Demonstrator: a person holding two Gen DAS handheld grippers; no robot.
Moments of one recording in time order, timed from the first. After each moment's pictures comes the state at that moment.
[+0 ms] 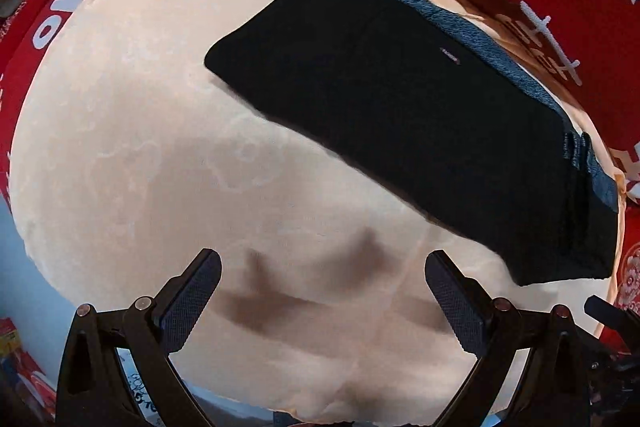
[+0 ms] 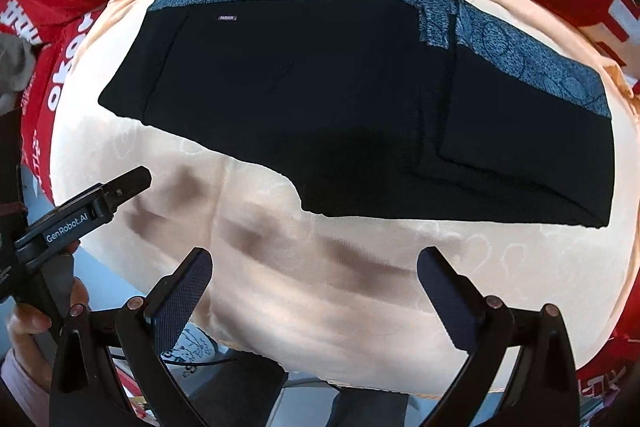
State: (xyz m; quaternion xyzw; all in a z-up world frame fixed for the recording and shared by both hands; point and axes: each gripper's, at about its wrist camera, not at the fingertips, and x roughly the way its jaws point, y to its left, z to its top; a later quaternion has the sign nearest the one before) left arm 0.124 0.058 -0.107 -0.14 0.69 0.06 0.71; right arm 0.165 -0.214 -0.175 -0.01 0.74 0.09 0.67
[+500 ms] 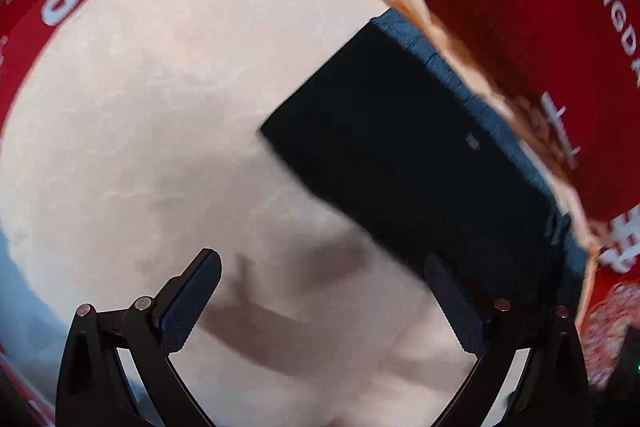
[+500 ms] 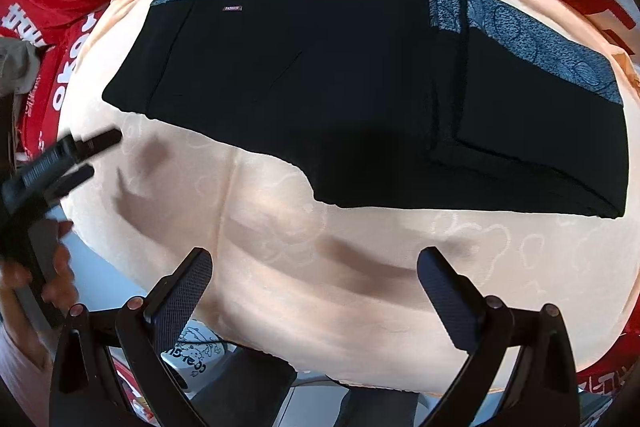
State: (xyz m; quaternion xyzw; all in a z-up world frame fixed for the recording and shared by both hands) left arm 0.147 0.119 -0.102 -0.24 0.65 0.06 0.72; right arm 0.159 -0.209 -0.186 0.00 0.72 0.12 0.68
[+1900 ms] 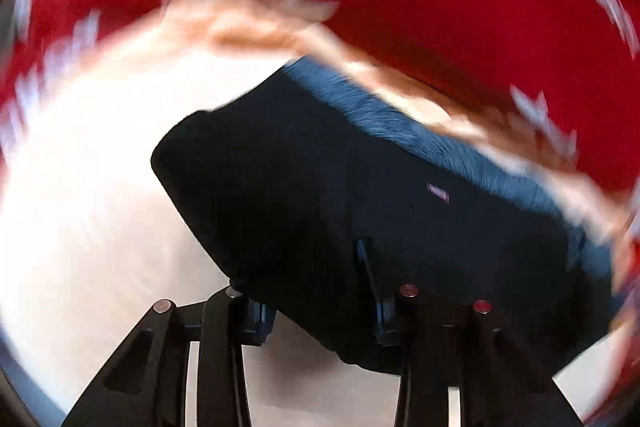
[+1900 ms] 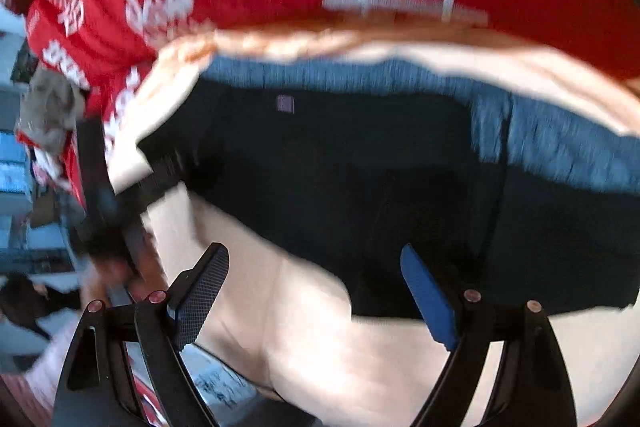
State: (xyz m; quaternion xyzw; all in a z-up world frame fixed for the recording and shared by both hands) left arm 0.220 0.012 -0.104 -0.04 0.57 0.03 0.82; right arm 0.216 -0.217 -0.142 0.09 0.65 0.19 0.73
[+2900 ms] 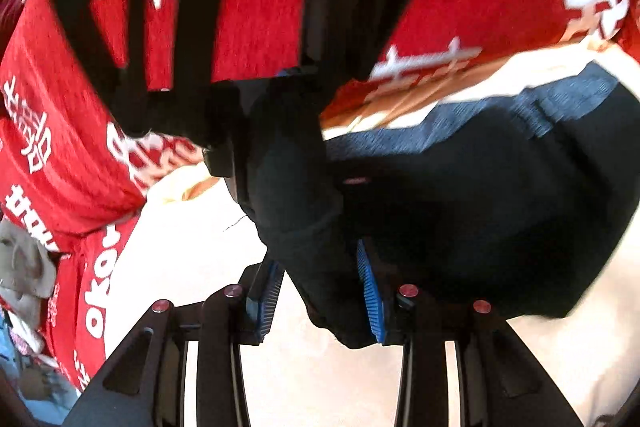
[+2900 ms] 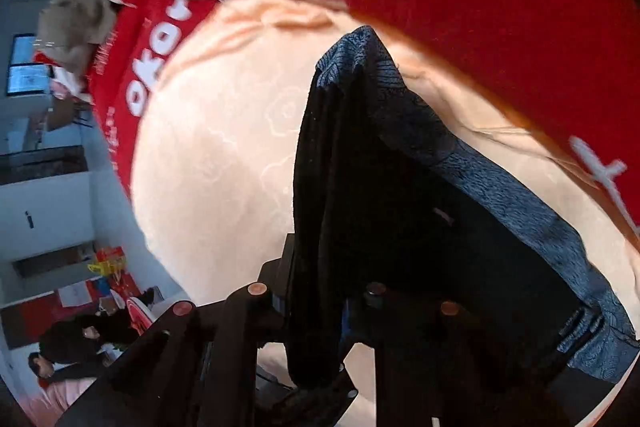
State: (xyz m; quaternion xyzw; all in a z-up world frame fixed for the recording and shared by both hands) left arm 0.168 -0.091 -0.051 0.22 0.47 -0.07 0.85; right arm 0.299 -0.079 -0.145 -0.01 0.72 0.32 0.62
